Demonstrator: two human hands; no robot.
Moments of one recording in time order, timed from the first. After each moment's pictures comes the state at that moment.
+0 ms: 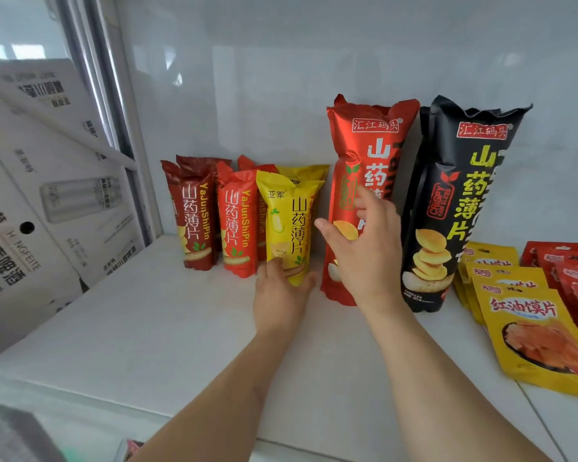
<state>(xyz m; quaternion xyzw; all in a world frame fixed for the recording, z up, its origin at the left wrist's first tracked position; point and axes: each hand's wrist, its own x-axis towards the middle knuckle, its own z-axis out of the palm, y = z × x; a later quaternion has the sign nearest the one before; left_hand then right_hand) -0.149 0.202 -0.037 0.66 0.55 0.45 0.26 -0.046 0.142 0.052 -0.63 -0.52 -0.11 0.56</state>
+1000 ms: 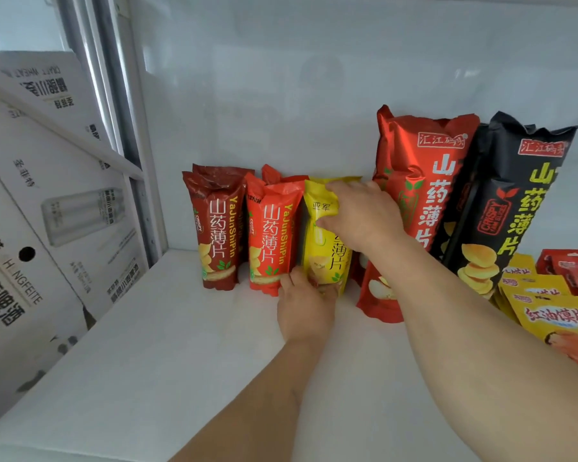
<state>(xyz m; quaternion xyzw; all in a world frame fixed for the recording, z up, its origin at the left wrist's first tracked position) -0.168 0.247 -0.041 0.68 0.53 0.44 0.27 -0.088 0.230 0.115 -0.75 -0.60 -0.20 0.17</state>
